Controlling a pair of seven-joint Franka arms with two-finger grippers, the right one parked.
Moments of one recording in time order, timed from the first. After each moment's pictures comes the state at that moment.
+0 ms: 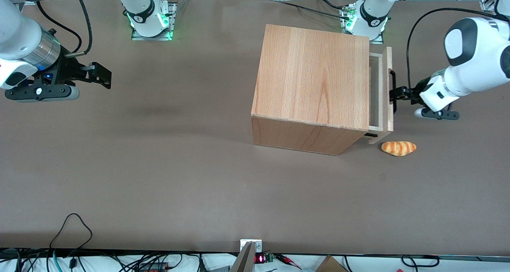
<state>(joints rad) 0.18 0.02 -0.11 -2.13 -0.17 1.96 0.15</state>
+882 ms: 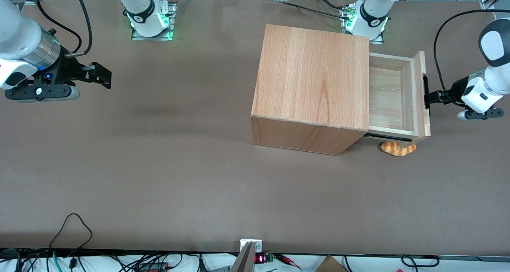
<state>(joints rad) 0.36 0.05 -0.10 -2.09 -0.11 1.97 0.16</state>
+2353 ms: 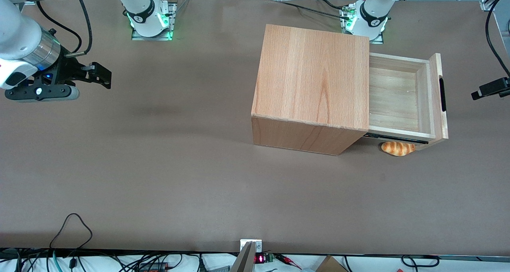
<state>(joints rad) 0.45 0.08 -0.17 -1.64 -0.11 1.64 0.16</state>
